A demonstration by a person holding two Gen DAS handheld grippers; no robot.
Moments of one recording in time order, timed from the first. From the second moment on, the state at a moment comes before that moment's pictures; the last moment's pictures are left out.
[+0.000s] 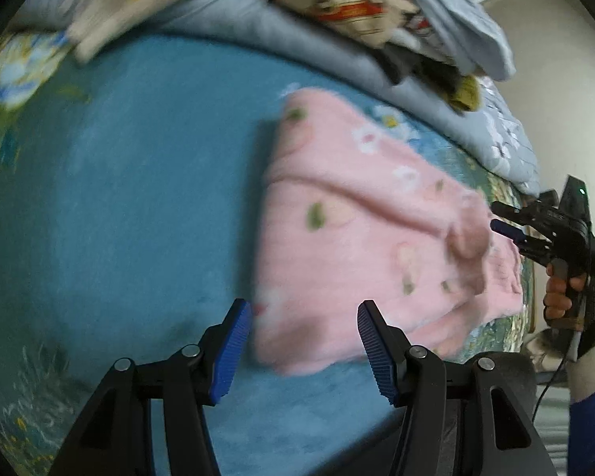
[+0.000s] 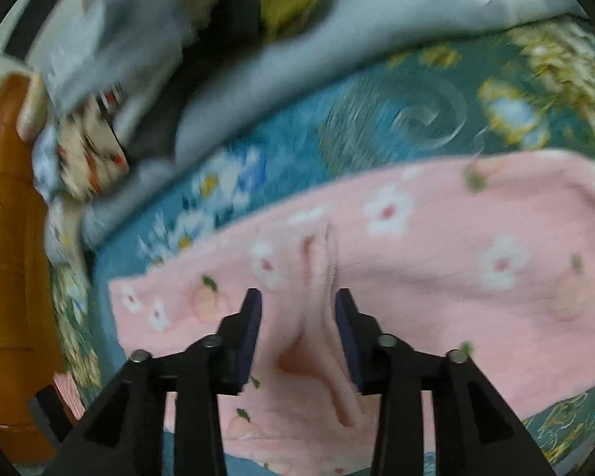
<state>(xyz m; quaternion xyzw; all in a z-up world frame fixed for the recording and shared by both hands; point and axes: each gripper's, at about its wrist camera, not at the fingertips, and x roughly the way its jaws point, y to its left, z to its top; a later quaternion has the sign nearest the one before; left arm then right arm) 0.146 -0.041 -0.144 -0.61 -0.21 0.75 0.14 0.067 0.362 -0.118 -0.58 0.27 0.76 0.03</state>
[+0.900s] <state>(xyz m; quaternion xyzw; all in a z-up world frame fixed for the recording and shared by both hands) 0.059 0.159 -0.136 -0.63 -0.19 0.69 0.30 0.278 0.587 -0.199 -0.35 0.61 0.65 0.29</state>
